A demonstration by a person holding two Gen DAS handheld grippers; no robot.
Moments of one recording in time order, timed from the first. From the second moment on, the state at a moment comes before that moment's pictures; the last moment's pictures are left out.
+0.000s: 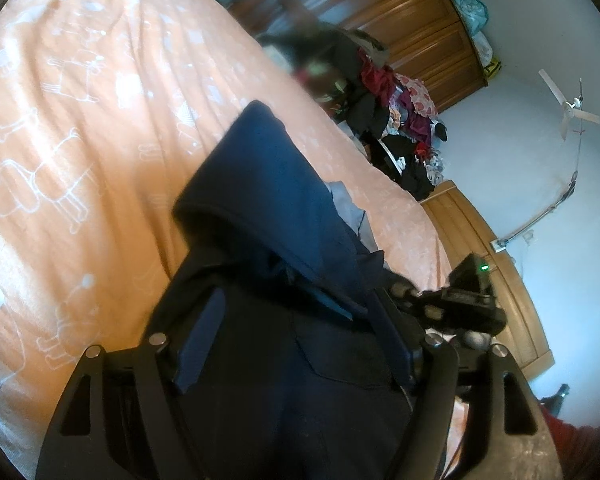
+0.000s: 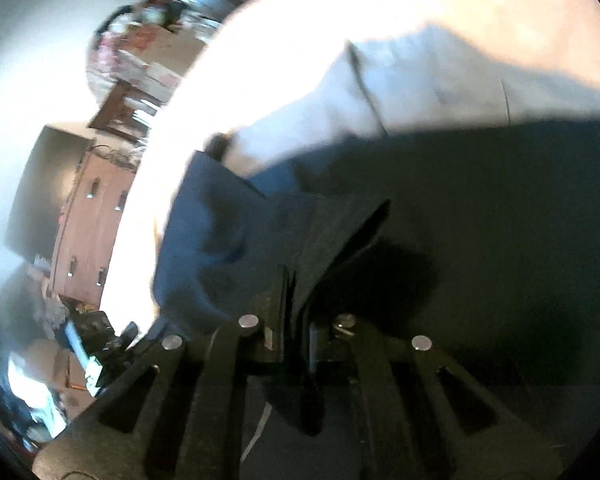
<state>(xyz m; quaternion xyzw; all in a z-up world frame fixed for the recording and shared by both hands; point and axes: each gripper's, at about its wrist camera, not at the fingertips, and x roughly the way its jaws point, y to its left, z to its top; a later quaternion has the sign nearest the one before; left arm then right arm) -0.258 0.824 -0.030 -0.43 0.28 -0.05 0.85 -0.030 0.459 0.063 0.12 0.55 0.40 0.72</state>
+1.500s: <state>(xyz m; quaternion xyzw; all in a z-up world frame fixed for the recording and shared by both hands) -0.234 0.808 -0.030 -0.39 0.32 -0.02 0.86 -0.035 0.317 0.006 0.04 0.51 0.36 0.78</state>
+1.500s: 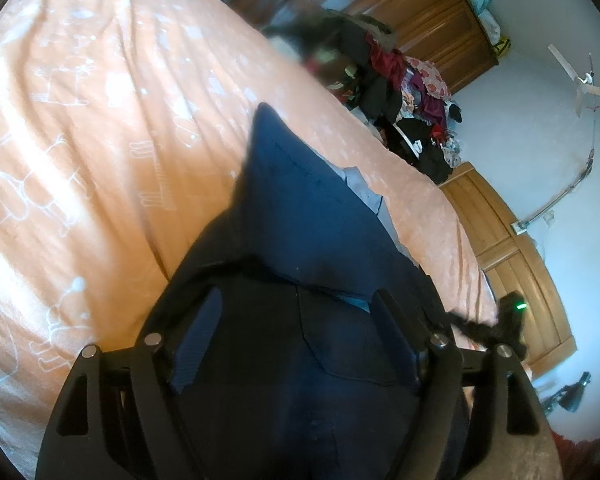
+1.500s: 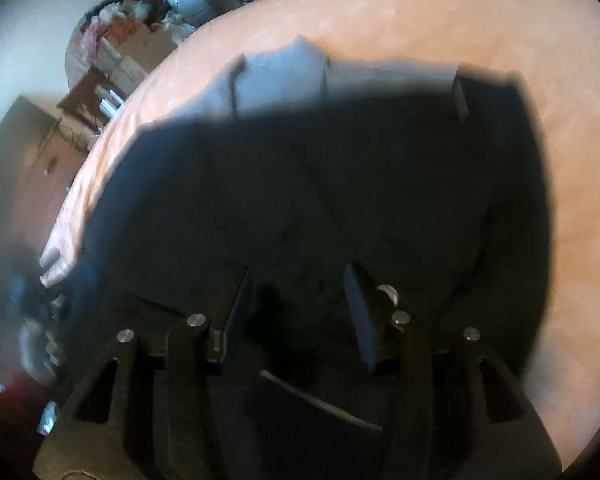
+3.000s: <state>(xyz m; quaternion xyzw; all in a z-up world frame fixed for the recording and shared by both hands) -0.438 0.802 0.016 -0.36 0.46 -0.12 0.80 -0.256 0.177 0.000 0.21 0.59 0.38 0.68</state>
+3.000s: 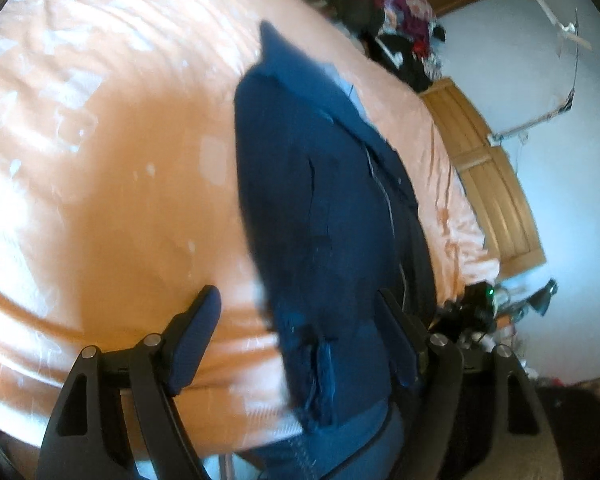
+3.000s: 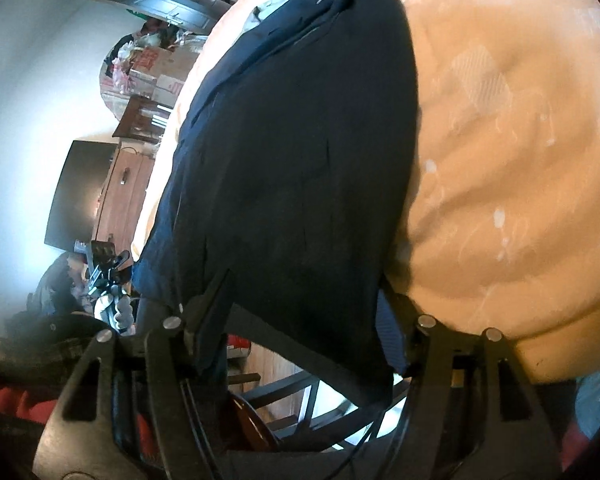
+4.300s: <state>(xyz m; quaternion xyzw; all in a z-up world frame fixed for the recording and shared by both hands) -0.441 0.773 0.010 -0.33 0.50 -0.12 0.79 -0.279 0.171 -0.016 0.20 0.60 0.39 0.68</state>
